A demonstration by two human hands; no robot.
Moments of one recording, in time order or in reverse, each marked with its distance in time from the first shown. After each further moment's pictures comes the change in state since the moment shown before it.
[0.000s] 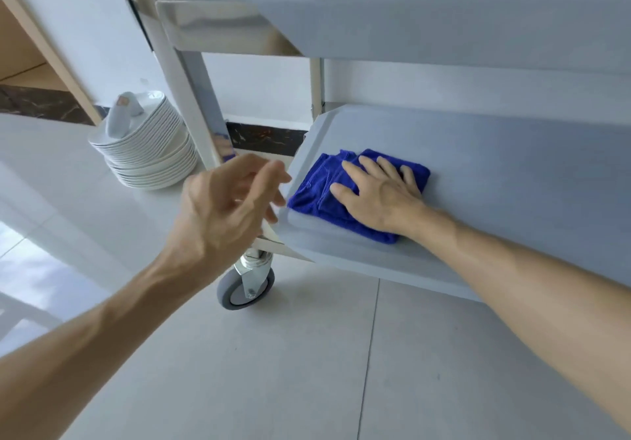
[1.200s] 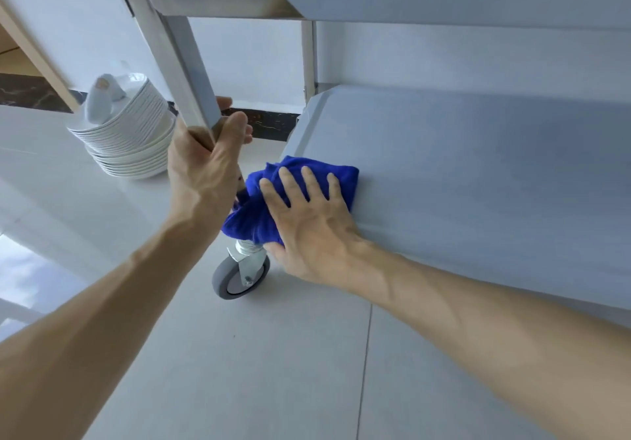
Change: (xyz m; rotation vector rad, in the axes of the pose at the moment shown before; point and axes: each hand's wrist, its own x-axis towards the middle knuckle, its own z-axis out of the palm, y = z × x) left_hand 0.032 -0.032 0.009 -0.253 0.371 -0.161; right_hand -0.051 -0.092 0.045 -0.308 0.108 -0.325
